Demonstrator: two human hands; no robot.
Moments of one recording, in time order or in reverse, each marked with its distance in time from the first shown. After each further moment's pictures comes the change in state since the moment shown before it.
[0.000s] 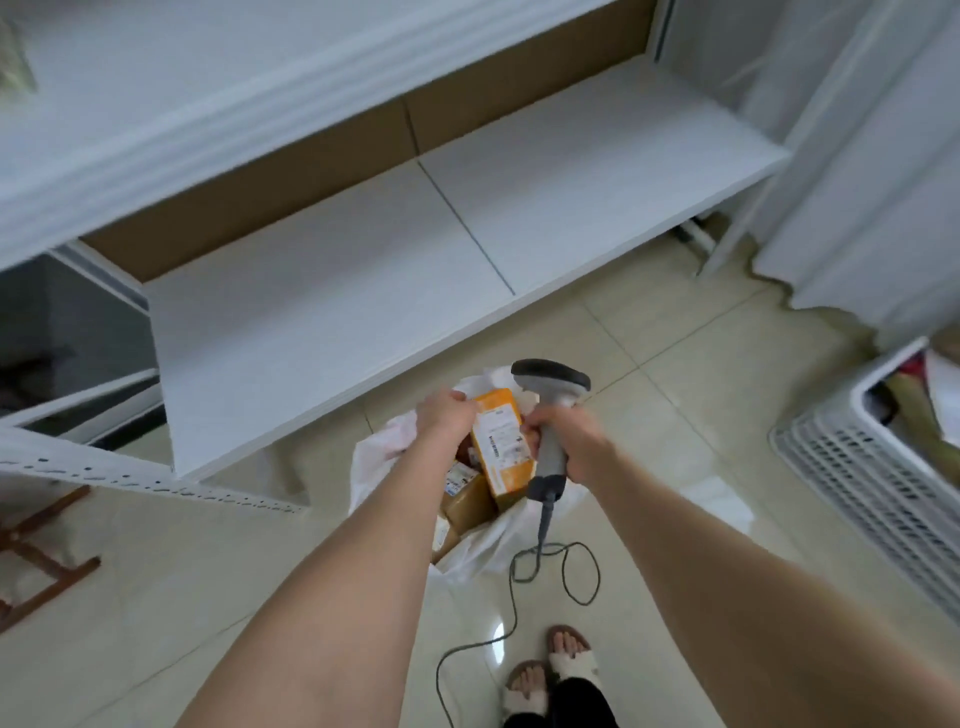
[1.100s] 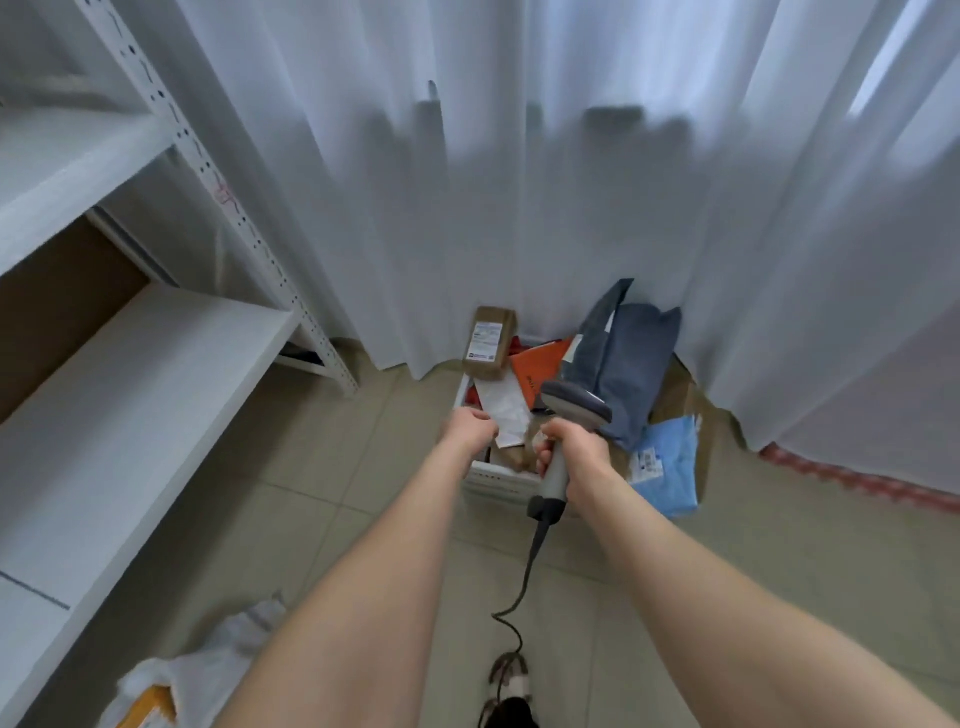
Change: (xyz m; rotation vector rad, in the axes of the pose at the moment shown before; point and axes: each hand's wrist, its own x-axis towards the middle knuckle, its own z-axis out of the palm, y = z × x) left_hand -0.333 0.379 0.479 0.311 -0.547 0.510; right_hand -0.182 -0.057 -0.609 0.875 0.628 -0.159
